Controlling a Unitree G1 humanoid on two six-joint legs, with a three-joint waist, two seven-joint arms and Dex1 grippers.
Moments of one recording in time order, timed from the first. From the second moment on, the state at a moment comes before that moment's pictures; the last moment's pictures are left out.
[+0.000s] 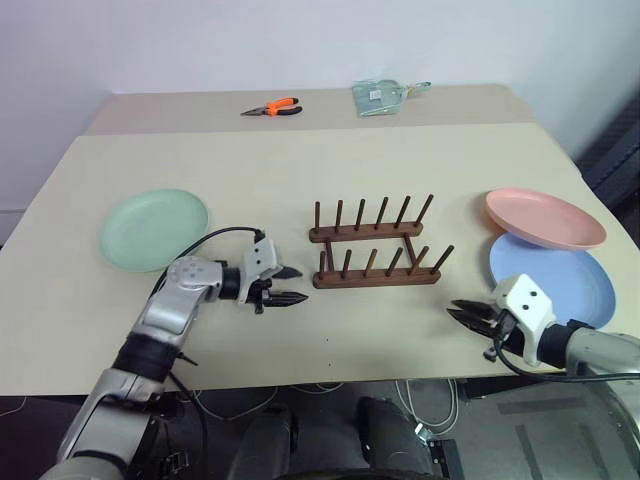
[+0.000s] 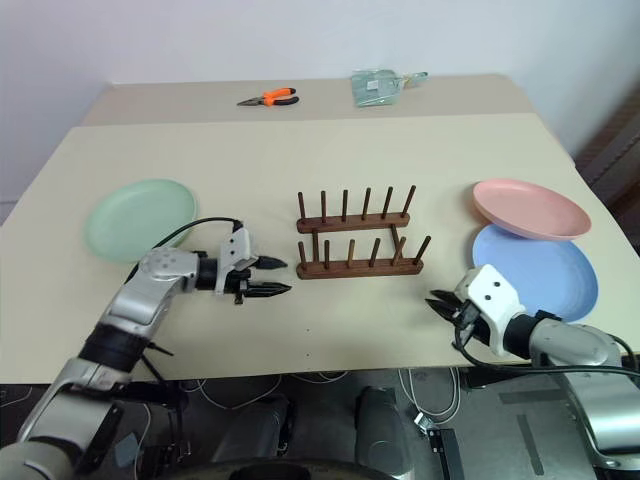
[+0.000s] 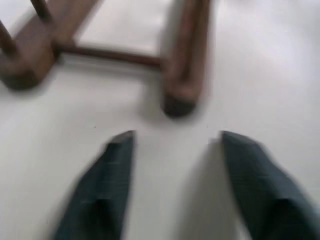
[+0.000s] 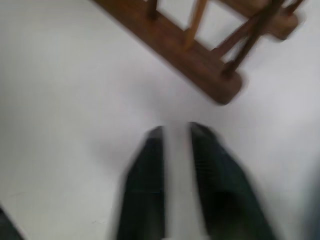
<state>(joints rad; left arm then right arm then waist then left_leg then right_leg) -0.37 0.52 -0.22 0.08 -0.15 0.30 -1.15 0.24 -0.80 -0.20 -0.46 0.31 0.45 0.81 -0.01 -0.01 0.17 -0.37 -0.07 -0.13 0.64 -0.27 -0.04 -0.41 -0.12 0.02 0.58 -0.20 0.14</state>
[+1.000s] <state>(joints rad) -0.33 0.38 -0.30 -0.15 -0.20 0.34 -0.92 -0.10 -1.06 -0.19 -0.08 -0.11 0.19 0.65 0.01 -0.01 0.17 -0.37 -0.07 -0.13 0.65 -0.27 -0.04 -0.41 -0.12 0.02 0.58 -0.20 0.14</state>
